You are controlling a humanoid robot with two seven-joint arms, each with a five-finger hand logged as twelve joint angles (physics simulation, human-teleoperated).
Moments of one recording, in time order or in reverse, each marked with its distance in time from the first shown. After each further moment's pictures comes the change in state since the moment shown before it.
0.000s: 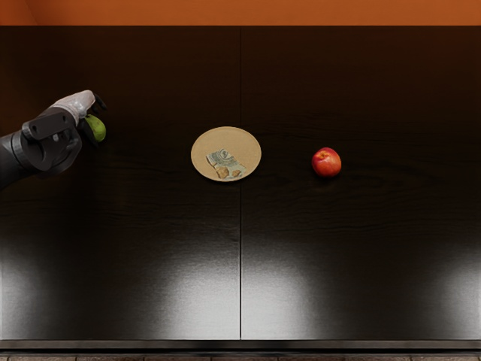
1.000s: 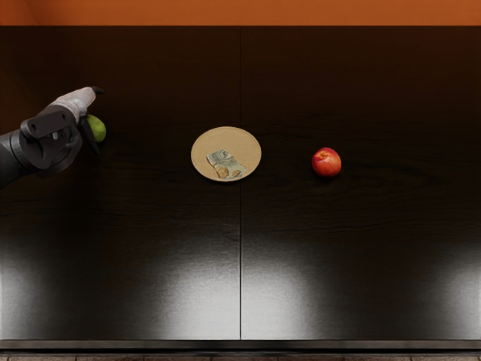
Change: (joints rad) left arm -0.001 0.005 -0.024 0.002 0.016 0.008 -0.006; right arm 0.000 0.000 0.000 0.000 0.000 0.000 0.000
